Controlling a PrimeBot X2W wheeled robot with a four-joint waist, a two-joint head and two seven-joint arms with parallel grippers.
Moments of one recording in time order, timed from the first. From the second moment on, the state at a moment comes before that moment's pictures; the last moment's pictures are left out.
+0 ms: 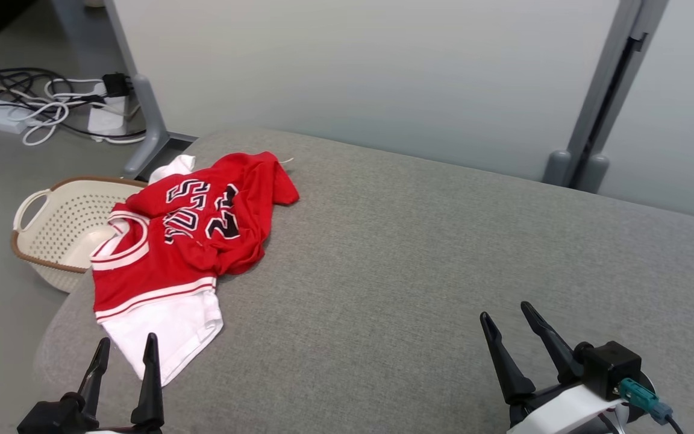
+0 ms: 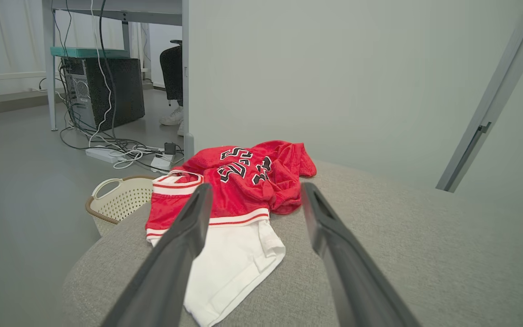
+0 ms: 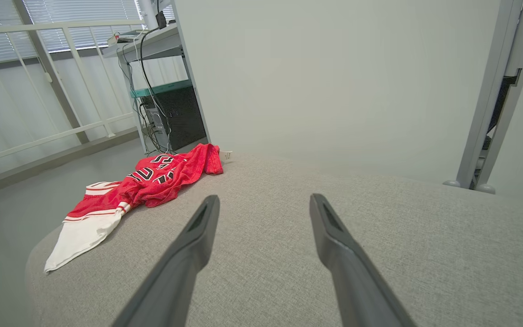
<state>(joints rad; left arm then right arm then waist) 0.09 0.08 0.07 0.21 -0.25 -0.11 -0.26 -0.09 -0.10 0.31 0.31 0.33 0.13 -0.26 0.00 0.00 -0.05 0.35</state>
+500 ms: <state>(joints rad) -0.11 0.21 0.13 0.22 -0.38 -0.10 0.08 -0.12 -0.10 0.32 0.31 0.33 0.13 -0.26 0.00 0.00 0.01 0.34</state>
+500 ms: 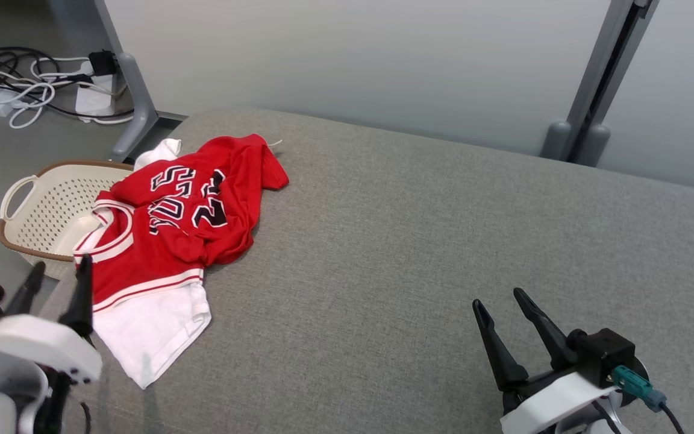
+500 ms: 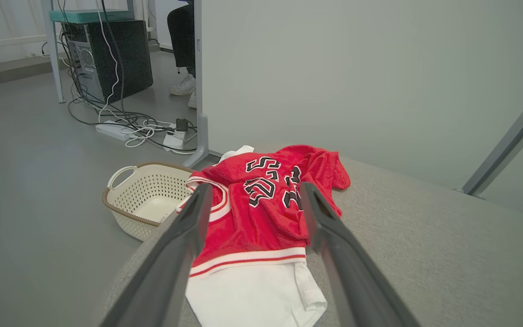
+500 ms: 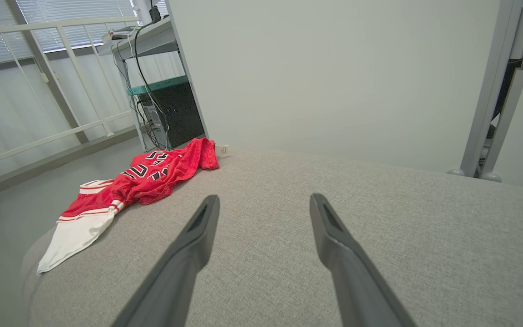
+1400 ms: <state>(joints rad) -0.60 0.46 0.13 1.01 -0.60 -0.13 0.43 -0.34 -0.11 0.31 0.26 0.26 0.13 -0.26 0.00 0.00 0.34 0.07</state>
